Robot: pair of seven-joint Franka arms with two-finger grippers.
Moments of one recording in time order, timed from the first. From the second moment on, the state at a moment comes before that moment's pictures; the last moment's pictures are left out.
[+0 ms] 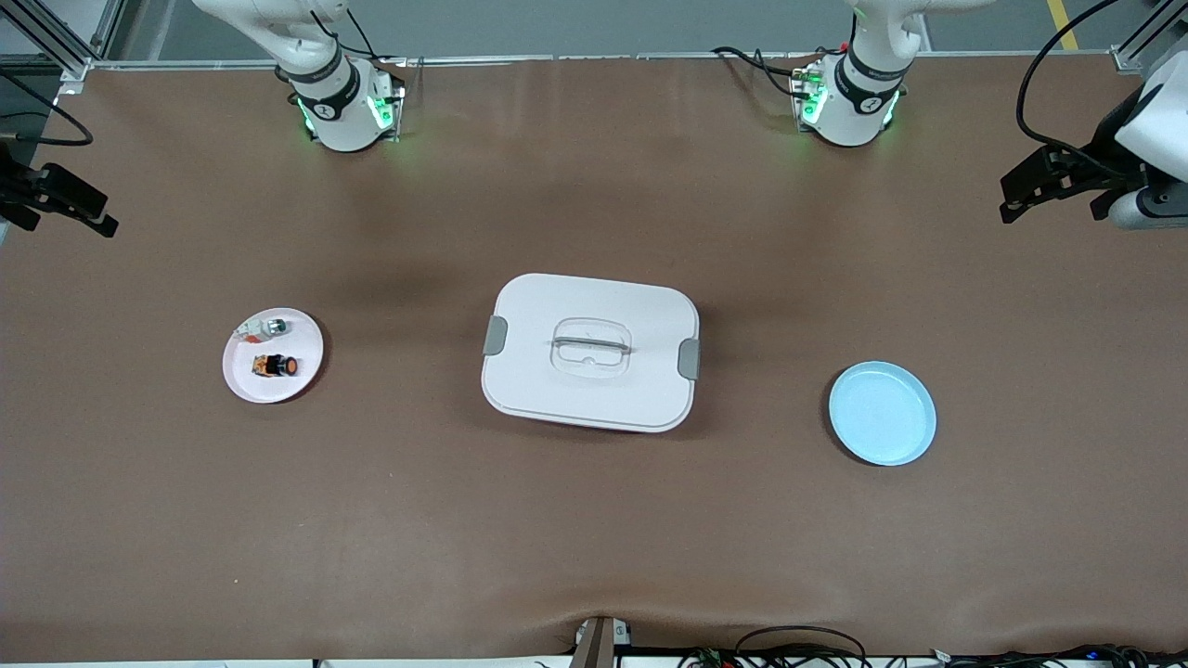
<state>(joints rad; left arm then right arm) -0.01 -0.03 -0.10 -1.51 0.03 1.46 -0.12 -0.09 -0.15 -0.02 -1.74 0.01 1.63 -0.01</state>
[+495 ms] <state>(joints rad) -0.01 -0.03 -0.09 -1.51 0.03 1.46 -0.12 -0.09 -0.15 -0.02 -1.75 0.01 1.63 -0.01</state>
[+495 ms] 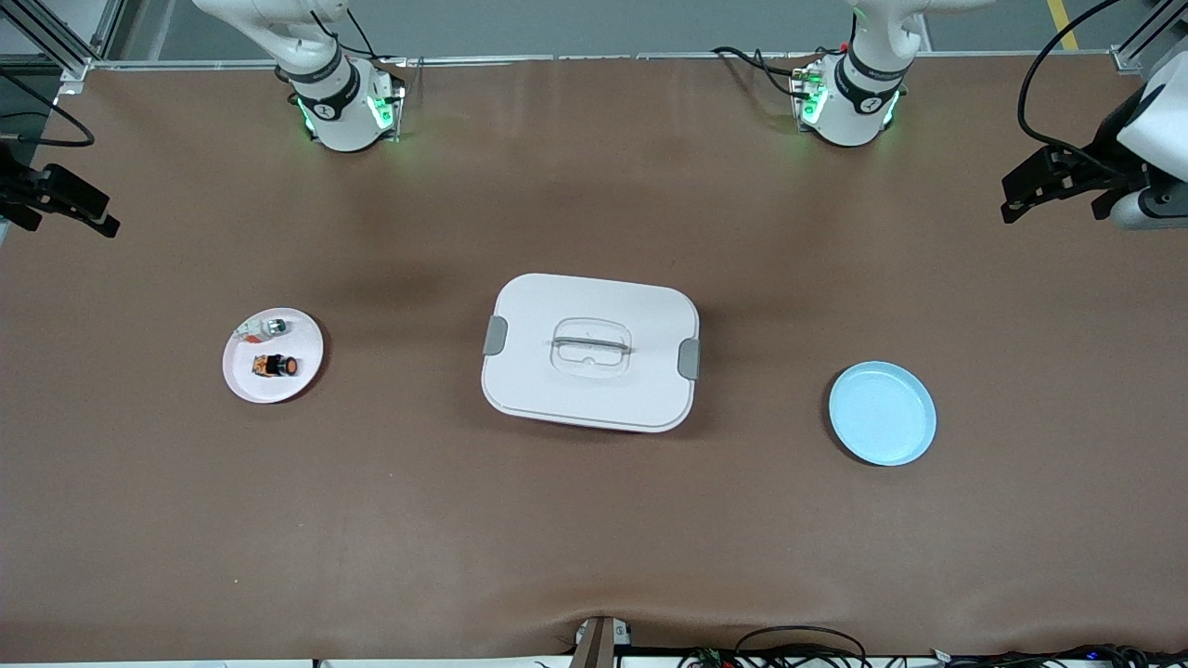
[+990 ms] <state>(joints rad) -0.01 -0.01 -0.09 -1.51 0.03 1.45 -0.12 -0.10 -0.08 -0.03 -1.74 0.00 1.59 -0.01</state>
